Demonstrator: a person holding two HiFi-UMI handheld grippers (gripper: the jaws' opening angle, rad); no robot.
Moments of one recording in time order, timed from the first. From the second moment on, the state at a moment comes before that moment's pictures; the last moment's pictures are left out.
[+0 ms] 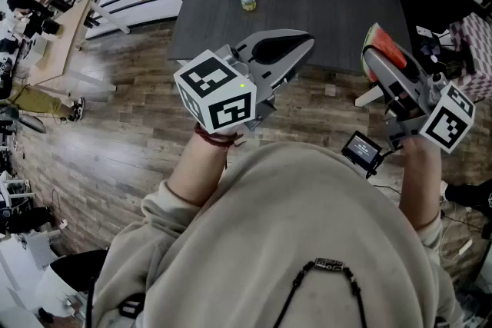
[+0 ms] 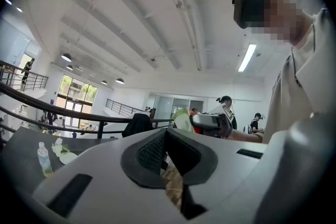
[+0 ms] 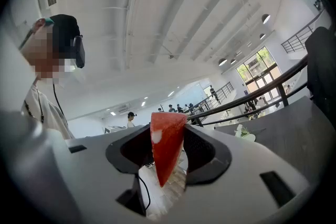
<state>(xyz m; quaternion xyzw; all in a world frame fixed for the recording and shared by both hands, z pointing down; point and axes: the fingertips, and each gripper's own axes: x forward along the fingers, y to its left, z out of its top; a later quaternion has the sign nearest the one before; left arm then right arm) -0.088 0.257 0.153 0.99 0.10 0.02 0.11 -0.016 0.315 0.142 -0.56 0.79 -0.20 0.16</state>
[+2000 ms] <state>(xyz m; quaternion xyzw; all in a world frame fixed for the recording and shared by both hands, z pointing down) -0.032 0.267 0.200 0.98 0.09 0.09 0.13 0.075 0.360 0.201 -0.57 0.76 -0.24 0.20</state>
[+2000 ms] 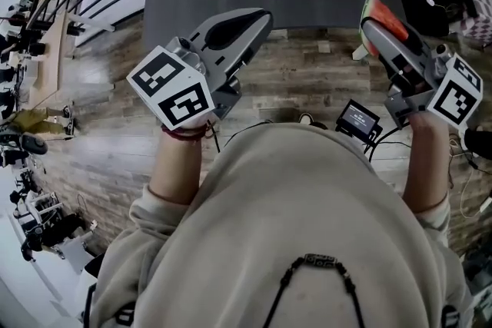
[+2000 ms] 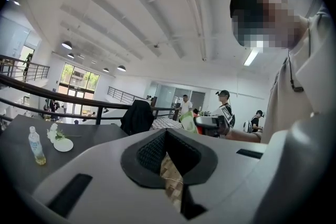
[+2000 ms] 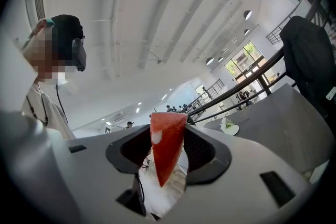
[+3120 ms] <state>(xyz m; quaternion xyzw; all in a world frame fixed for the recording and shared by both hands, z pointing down) 0.038 0.226 0.191 0.96 0.22 0.05 0.15 0.121 0.341 0.175 -0.67 0.69 -0.20 0.18</state>
